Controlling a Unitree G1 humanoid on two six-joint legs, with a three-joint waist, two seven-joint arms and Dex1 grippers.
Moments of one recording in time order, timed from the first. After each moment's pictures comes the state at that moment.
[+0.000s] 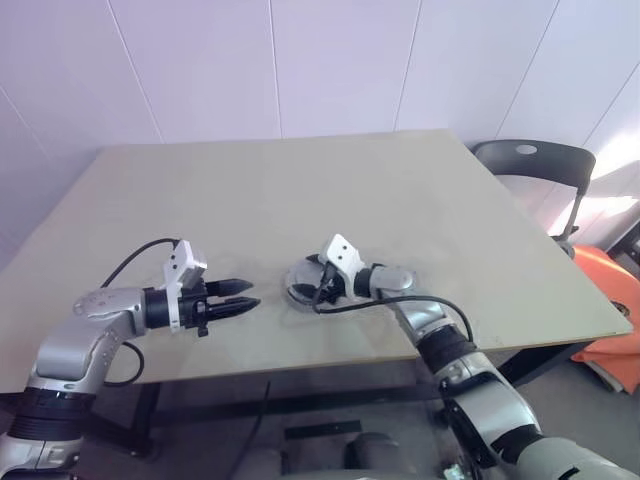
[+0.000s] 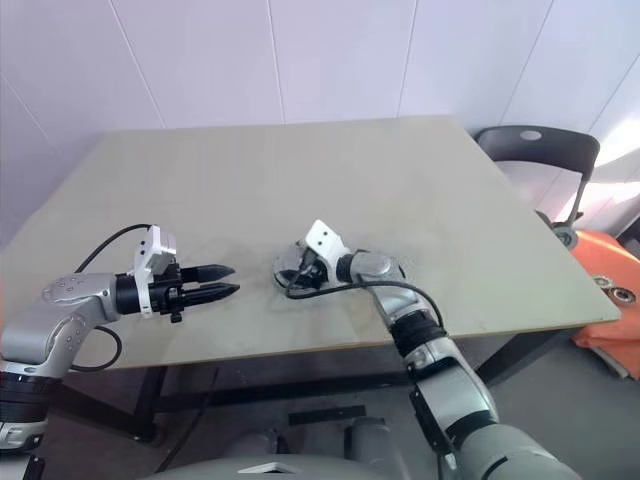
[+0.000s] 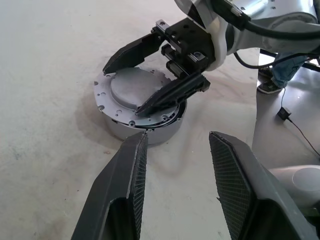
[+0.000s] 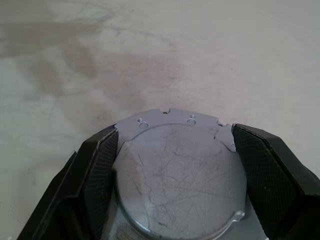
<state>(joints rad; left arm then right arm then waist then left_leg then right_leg) -0.17 0.74 0.06 -0.11 -0.56 0.52 -1.11 -0.65 -0.16 0.27 0.60 0.04 0.12 0.82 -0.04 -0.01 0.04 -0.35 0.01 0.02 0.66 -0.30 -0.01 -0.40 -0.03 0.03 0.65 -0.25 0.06</state>
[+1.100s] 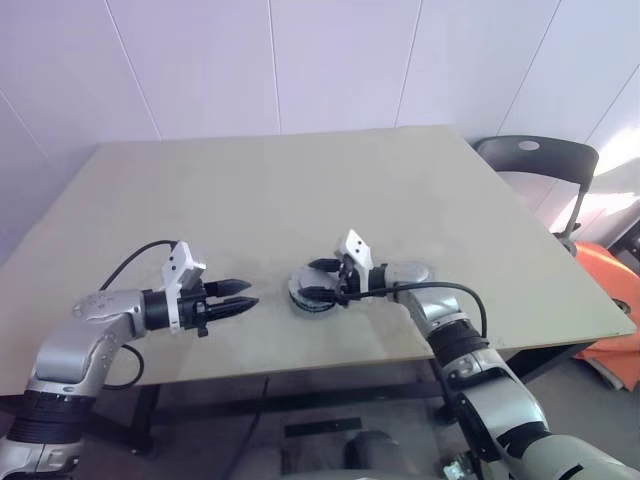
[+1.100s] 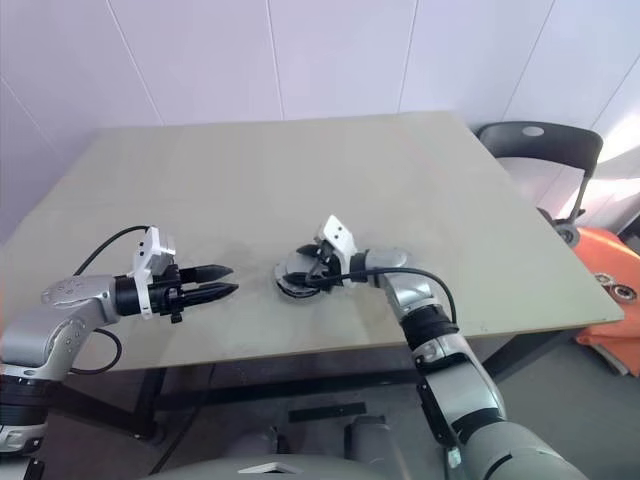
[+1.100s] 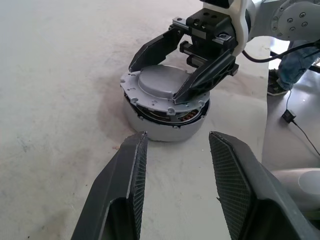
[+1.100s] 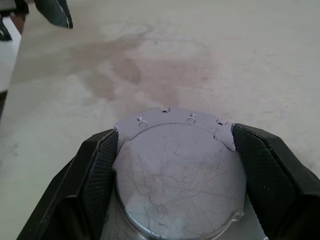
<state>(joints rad) -0.15 0.74 0.07 -0.12 -0.56 0.52 -1.08 -0.64 -0.20 0.22 0.58 0.14 0.18 1.04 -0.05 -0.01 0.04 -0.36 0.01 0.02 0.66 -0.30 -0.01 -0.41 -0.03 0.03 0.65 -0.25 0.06</state>
